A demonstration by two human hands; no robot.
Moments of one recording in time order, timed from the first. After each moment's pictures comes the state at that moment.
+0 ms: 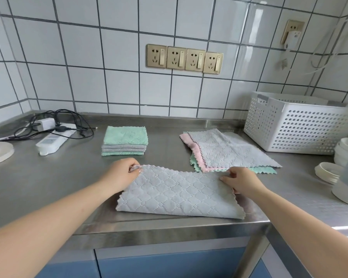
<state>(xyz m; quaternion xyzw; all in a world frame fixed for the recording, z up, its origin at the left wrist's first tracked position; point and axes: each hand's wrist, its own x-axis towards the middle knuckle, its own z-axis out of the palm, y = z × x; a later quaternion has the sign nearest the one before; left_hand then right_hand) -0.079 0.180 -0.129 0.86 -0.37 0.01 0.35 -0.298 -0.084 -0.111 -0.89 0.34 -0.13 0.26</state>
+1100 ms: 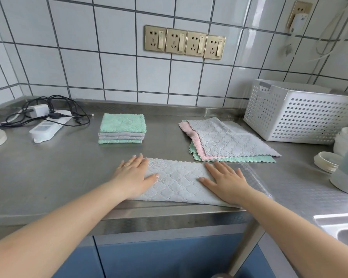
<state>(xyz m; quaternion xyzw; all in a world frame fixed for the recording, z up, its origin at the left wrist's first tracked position) -0.121 0.165 -0.144 0.91 -0.40 -0.05 0.04 -0.293 -0.046 -0.138 -0.96 0.26 0.05 0.04</state>
